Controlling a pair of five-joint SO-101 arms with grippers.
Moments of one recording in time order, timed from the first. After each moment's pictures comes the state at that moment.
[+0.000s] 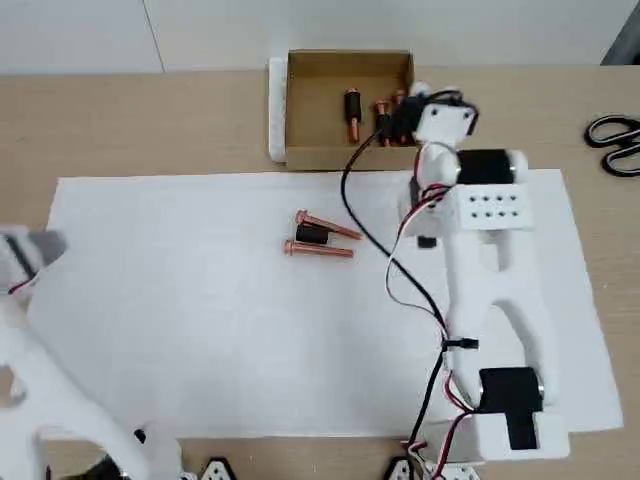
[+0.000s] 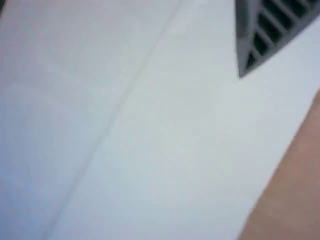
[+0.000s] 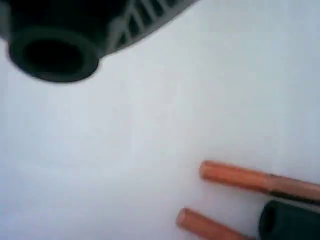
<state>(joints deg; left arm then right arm) -38.2 -26.3 -1.4 99.4 -0.3 -4.4 -2.2 -4.7 88.6 -0.6</state>
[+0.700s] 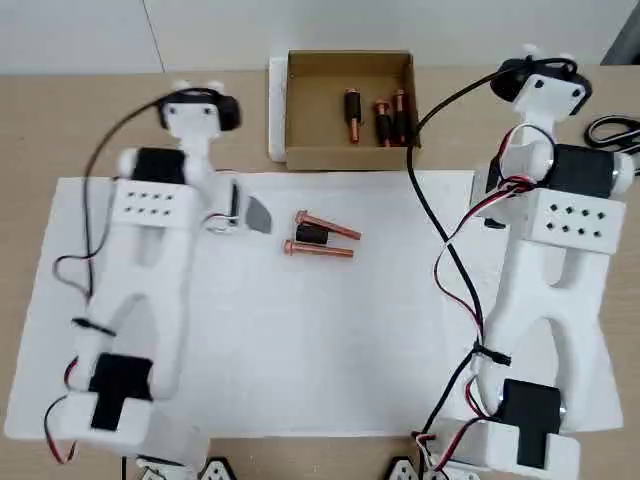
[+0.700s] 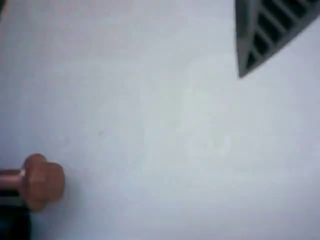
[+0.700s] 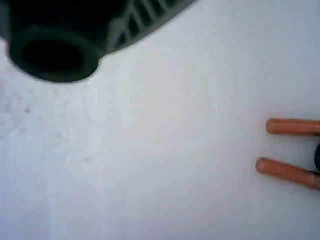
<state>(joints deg) 4.5 5.1 -1.8 88.1 9.5 7.7 -6.0 -15.0 95.2 0.8</state>
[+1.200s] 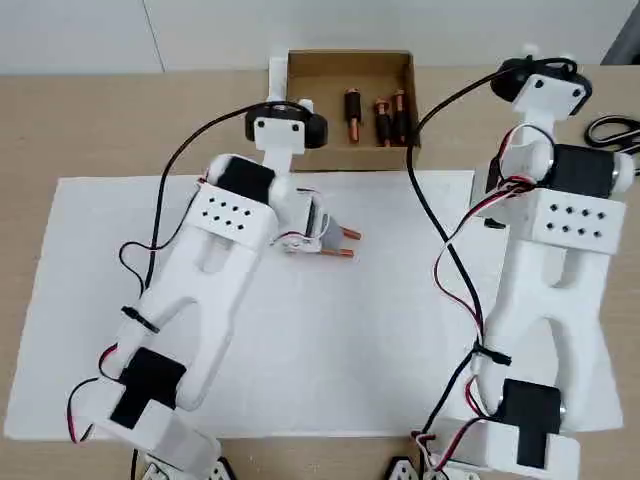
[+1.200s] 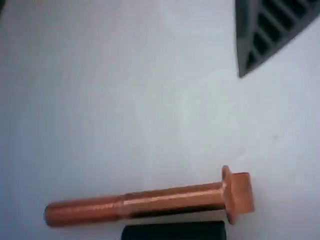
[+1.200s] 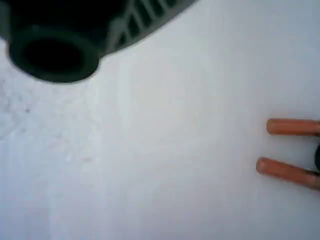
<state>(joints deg) 18.7 5.8 -3.1 85.4 22.5 7.7 -6.0 -15.0 95.2 0.8</state>
